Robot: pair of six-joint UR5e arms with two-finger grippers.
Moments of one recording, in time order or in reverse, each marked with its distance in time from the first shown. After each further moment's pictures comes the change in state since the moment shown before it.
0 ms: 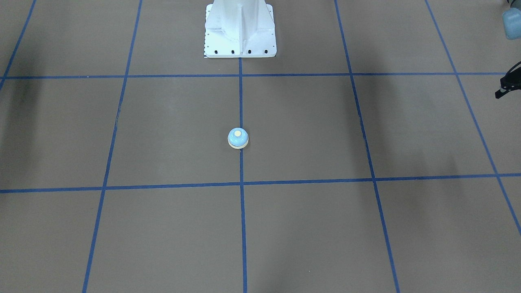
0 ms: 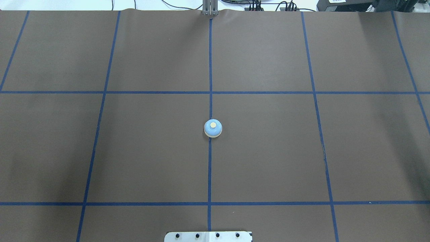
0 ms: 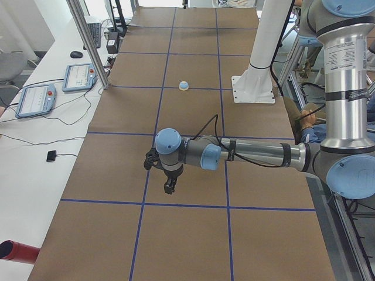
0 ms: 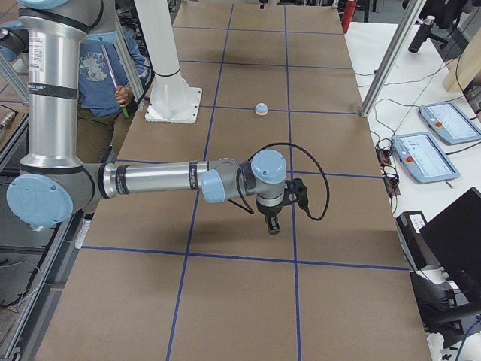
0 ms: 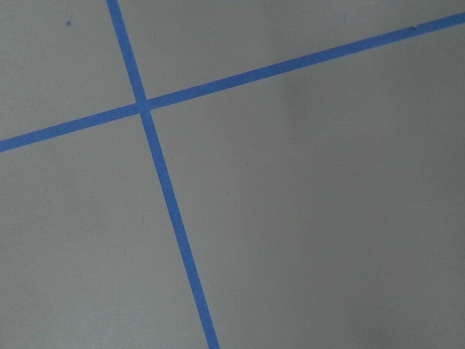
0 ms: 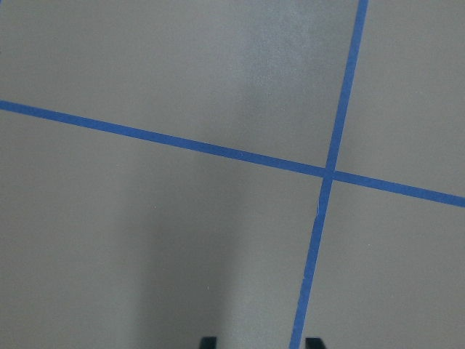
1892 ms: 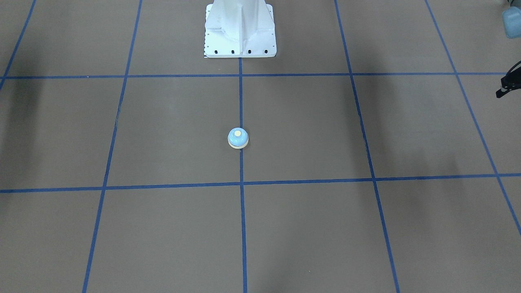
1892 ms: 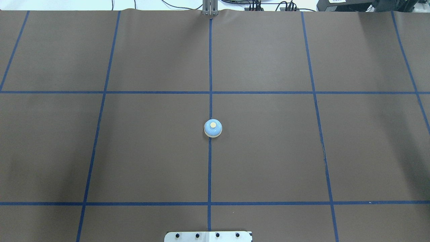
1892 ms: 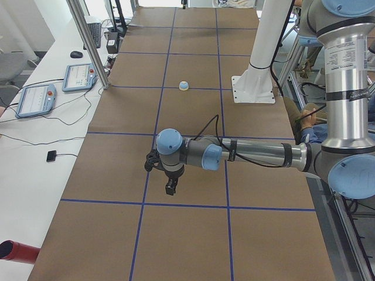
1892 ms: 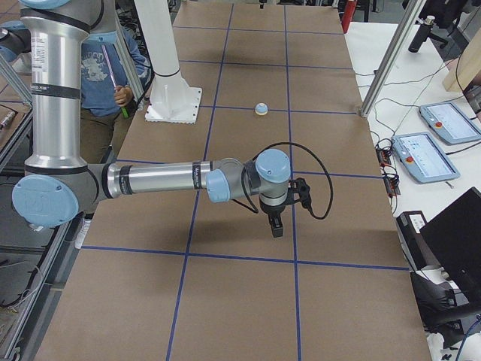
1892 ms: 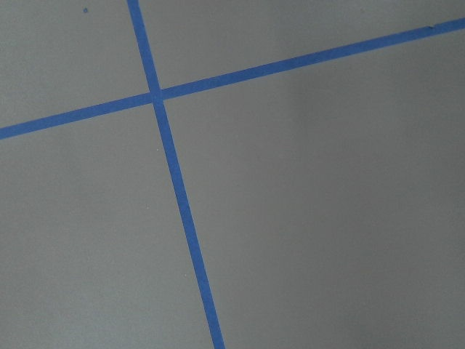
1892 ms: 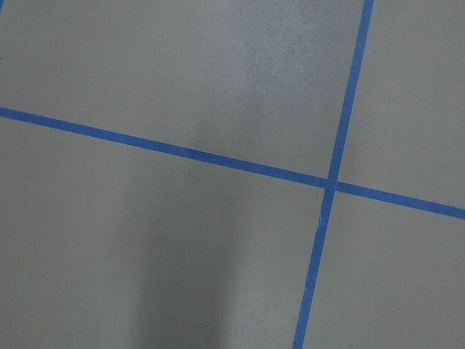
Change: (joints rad) left arm -0.001 0.007 -0.008 0.002 0.010 -0.026; right arm -0.013 0.019 -0.017 0.001 -0.007 0.010
